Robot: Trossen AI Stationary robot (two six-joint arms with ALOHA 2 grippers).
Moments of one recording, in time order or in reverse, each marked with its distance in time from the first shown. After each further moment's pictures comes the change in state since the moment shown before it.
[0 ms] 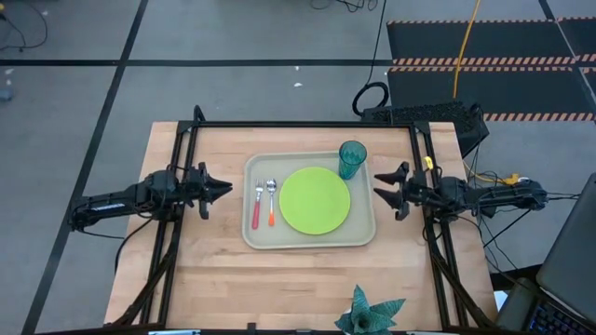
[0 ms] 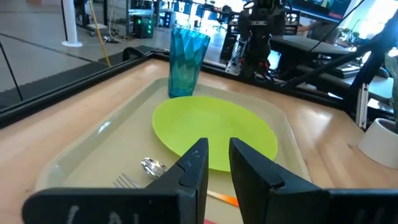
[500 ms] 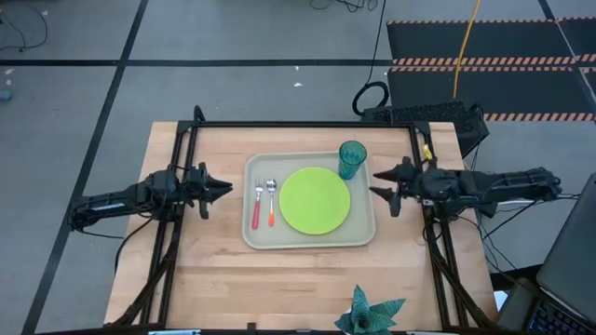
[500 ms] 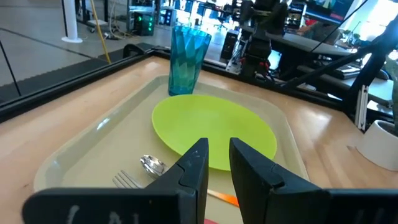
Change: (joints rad) left arm 0.000 0.007 0.000 -0.002 -0.001 -0.017; right arm 0.010 0.327 0.403 -0.625 0.088 0.116
